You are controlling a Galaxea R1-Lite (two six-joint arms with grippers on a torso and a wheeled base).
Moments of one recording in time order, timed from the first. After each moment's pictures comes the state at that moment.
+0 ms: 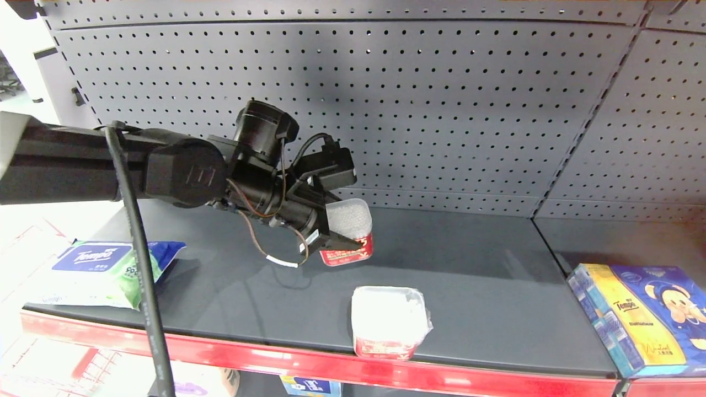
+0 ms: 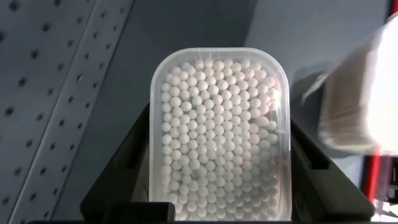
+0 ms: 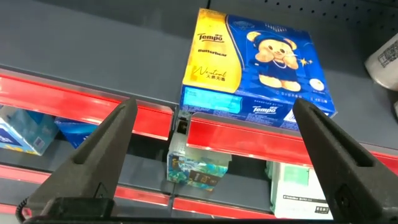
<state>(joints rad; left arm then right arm) -0.51 1.97 -1.49 0.24 -0.54 0.77 0.20 0.09 -0.08 0.09 -0.21 -0.16</state>
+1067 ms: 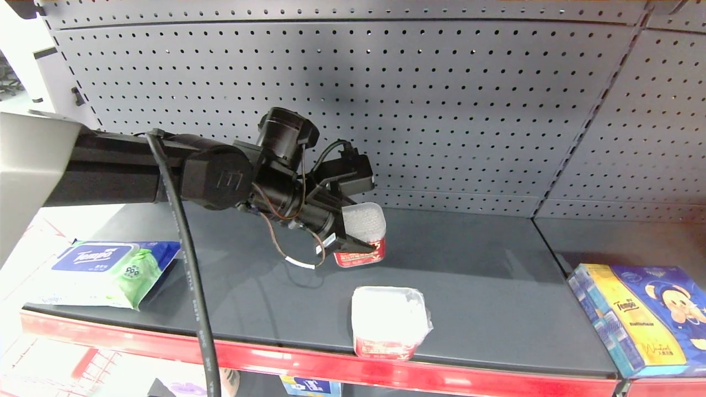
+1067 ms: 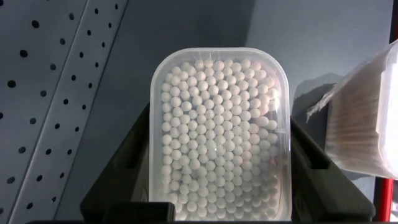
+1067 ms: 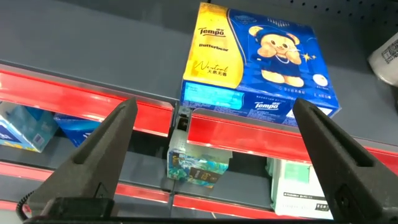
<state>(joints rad) -0.55 2.04 -1.55 0.24 -0.52 0.79 0.20 0.10 -0.07 0.09 -0.21 -0.16</state>
